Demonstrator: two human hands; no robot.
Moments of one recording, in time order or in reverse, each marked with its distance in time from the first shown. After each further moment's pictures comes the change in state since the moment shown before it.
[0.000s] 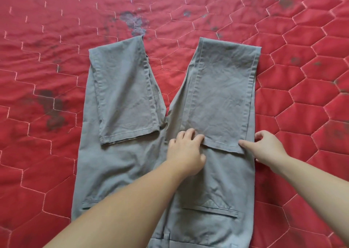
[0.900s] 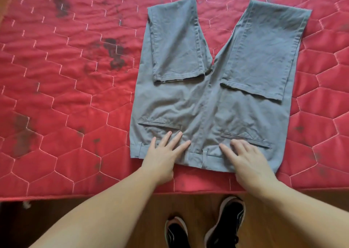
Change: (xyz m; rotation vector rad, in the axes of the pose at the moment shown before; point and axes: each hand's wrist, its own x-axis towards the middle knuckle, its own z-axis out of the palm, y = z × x) left_hand -0.237 -0.117 0.071 0.299 -0.098 -0.016; right_hand -0.199 0.083 0.112 -0.893 -0.041 -1.012
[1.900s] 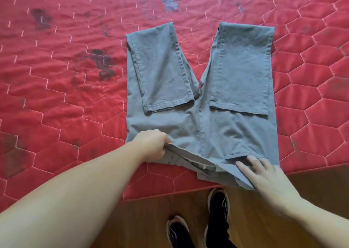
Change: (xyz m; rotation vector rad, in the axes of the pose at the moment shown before) left_hand 0.013 -0.034 -0.082 -0.073 -0.092 0.101; right_hand -0.078 0.027 0.001 -0.198 -0.290 0.094
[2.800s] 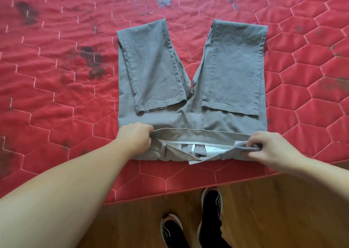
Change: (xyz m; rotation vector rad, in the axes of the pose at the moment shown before) left_hand 0.015 -0.020 0.004 0.091 0.155 -0.222; right_hand 0.031 0.060 -0.068 0.767 0.220 0.064
